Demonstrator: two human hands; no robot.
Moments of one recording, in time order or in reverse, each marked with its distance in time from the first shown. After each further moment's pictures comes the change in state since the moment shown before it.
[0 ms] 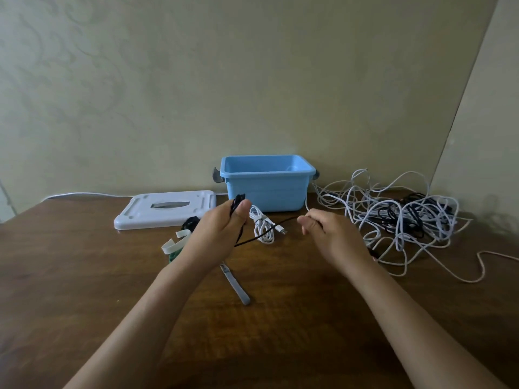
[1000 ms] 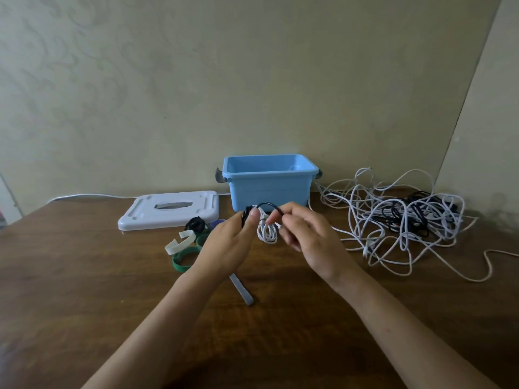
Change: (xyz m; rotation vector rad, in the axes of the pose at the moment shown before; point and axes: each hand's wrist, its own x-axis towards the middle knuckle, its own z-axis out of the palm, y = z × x) left_hand -0.002 -0.004 0.023 0.024 0.009 -0.128; right_hand -0.020 -0.048 0.008 0.785 -0.135 -0.172
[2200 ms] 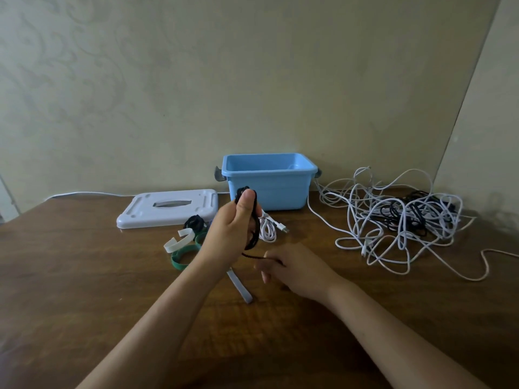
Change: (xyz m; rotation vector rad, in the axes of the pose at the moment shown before) left_hand -0.002 0.015 -0.005 -0.535 0.021 0.043; right_hand -0.005 0.024 0.015 -0.600 -0.338 0.226
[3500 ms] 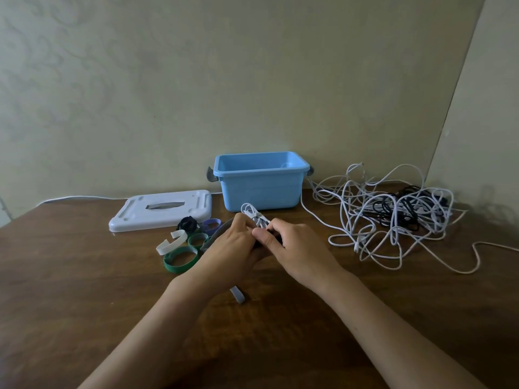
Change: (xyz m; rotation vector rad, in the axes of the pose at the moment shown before) left_hand 0.000 -0.025 0.002 1.000 -0.390 0.223; right_hand -0.002 -0.002 -0.014 -0.069 0.339 -0.049
